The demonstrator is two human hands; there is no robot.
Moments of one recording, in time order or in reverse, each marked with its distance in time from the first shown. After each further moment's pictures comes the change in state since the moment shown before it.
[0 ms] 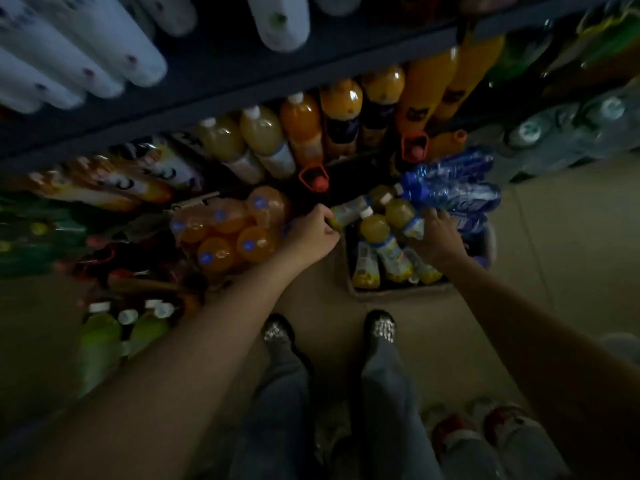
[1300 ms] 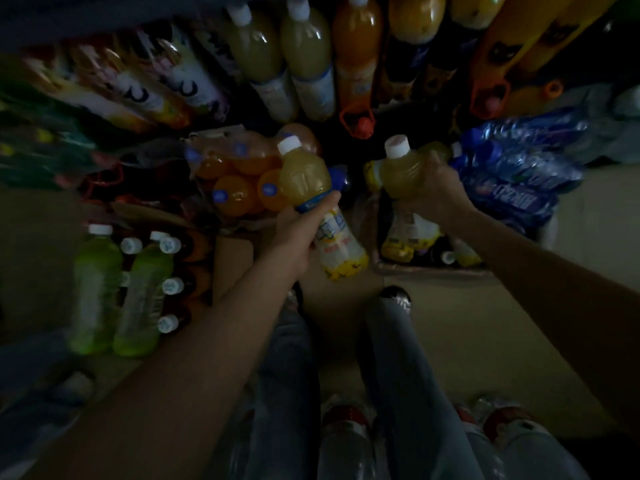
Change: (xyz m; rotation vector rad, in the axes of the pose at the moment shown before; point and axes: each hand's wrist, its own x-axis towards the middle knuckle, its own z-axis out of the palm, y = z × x) left_hand -0.029 -0.081 0.028 -1.153 0.327 -0.364; right_hand 0.023 -0.066 0.038 0.160 -0.039 -0.279
